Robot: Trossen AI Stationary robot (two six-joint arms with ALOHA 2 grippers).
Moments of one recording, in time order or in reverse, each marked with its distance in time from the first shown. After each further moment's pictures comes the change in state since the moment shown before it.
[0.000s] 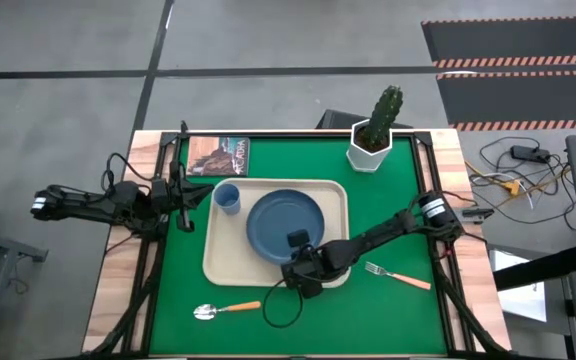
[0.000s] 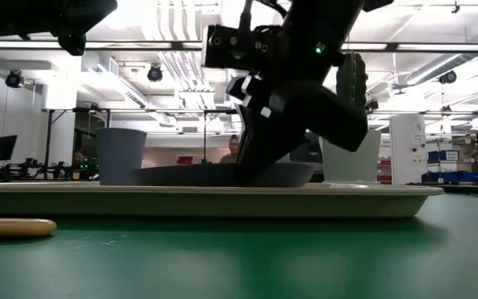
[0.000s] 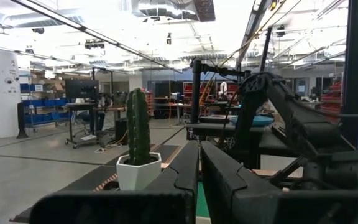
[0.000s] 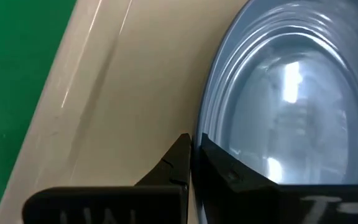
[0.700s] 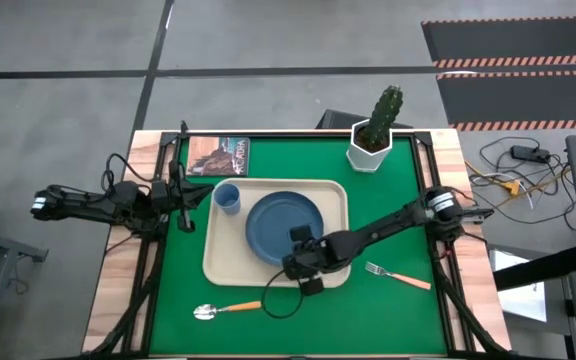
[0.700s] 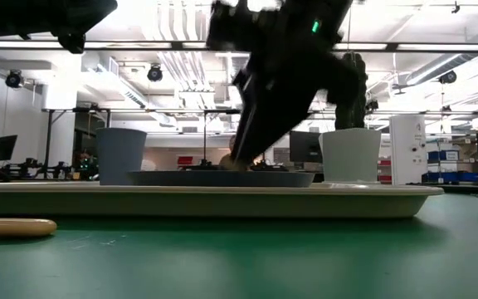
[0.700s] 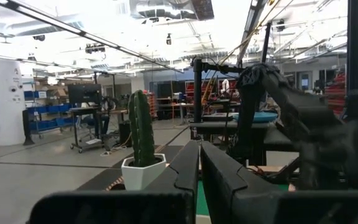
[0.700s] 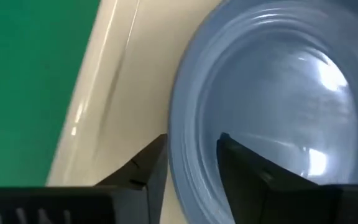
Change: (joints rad) left arm 0.000 0.001 0.000 0.000 0.000 0.050; right arm -0.027 -0.085 -0.003 -0.041 -0.107 0.076
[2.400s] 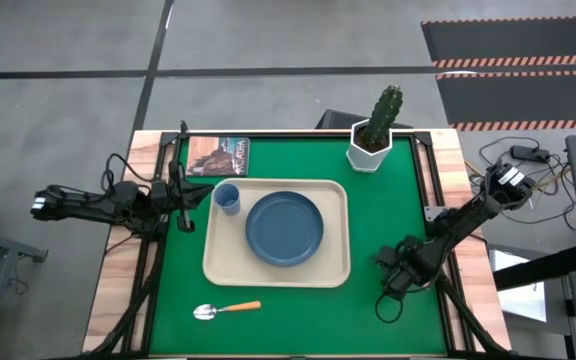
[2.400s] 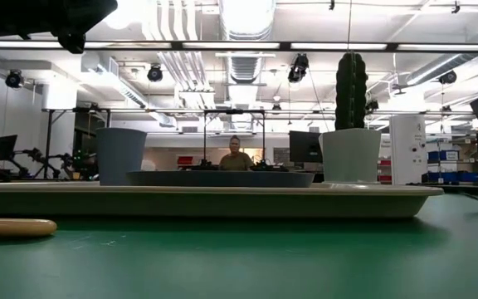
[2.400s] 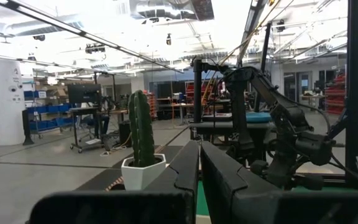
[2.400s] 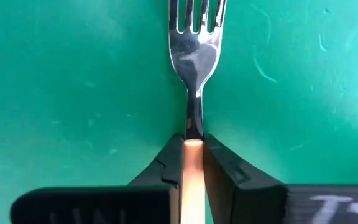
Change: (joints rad) left arm 0.000 0.000 0.000 0.001 0.000 -0.001; right arm 0.395 -0.549 -0.803 -0.236 -0.231 1.251
